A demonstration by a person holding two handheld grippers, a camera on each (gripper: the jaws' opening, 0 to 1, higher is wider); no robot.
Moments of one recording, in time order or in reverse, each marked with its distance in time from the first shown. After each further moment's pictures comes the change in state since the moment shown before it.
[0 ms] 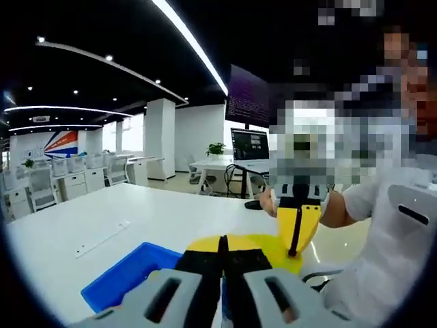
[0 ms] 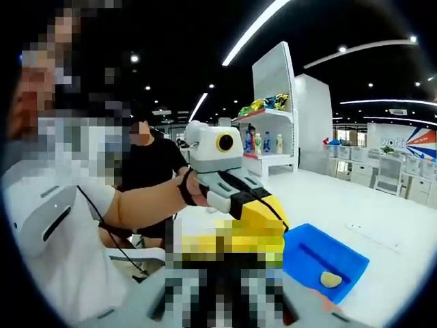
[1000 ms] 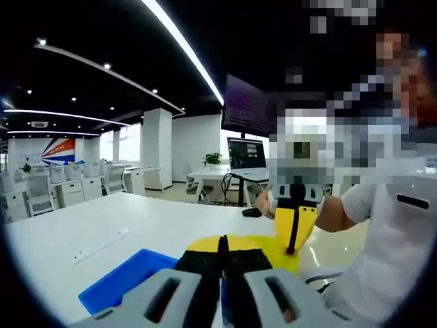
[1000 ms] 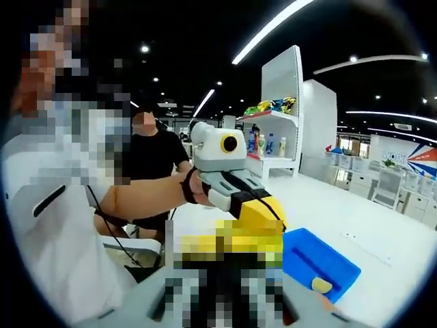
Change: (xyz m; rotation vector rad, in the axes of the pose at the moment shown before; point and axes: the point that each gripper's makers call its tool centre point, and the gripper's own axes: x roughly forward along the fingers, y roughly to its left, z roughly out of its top) left arm -0.002 -0.002 0.001 0.016 -0.065 -0.019; right arm -0.002 0.001 -0.003 -0.108 0.016 -0.006
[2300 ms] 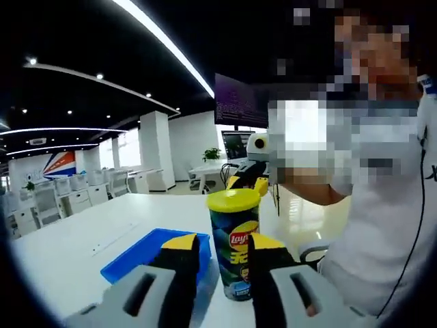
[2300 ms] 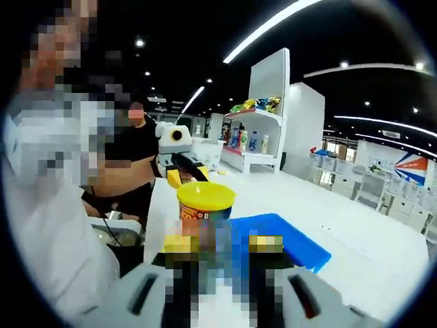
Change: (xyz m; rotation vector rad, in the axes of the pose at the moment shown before) left arm -0.087 -0.009 -0.036 0.101 0.026 0.020; right arm -0.048 -0.049 -0.043 -0.090 0.037 -0.126
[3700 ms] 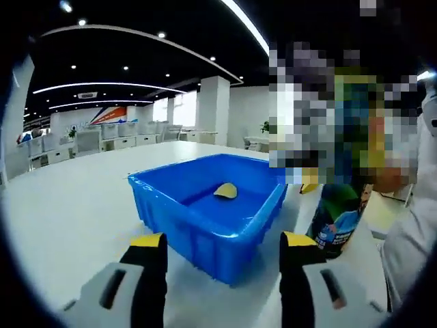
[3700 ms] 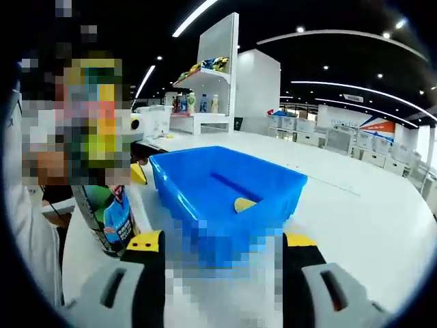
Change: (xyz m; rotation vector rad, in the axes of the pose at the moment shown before) left arm 0.030 0.100 -0.153 -0.214 0.170 0.331; right arm 0.058 -0.073 -0.149 0.205 0.167 -0.226
